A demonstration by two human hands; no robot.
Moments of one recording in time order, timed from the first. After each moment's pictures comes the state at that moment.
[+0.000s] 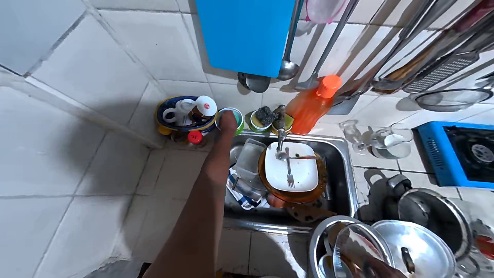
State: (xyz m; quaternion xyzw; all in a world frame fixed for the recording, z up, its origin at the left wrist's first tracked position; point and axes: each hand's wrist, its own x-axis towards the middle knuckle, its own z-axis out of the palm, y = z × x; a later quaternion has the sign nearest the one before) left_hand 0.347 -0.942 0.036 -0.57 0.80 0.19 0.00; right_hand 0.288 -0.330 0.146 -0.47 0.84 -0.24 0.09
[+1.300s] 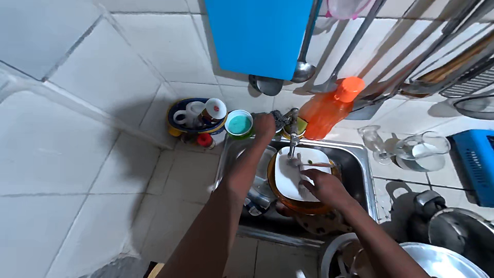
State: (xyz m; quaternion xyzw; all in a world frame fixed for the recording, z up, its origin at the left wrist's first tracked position) left_hand 0.276 -0.882 0.061 -0.48 0.86 0.17 0.02; right_hand 0.208 -0.616 0.093 -0.55 0.77 -0.04 0.32
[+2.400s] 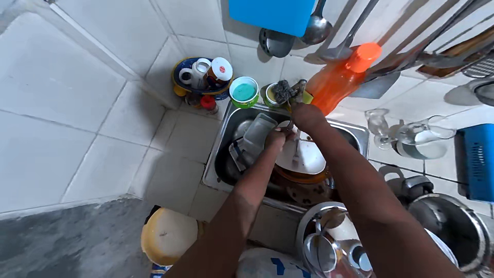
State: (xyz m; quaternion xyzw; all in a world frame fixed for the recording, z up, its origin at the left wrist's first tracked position) left_hand 0.297 -0.734 -0.024 -0.51 0.36 0.74 -0.25; right_hand 0.199 -0.735 0.111 -0.61 0.77 0.11 0.17
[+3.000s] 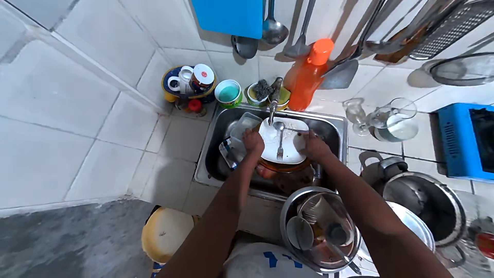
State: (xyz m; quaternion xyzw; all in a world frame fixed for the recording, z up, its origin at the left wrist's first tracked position) left_hand 0.329 -0.707 0.003 -0.63 0.74 0.23 0.04; right_hand 0.124 -0.579 0.004 -0.50 0.82 0.01 0.28
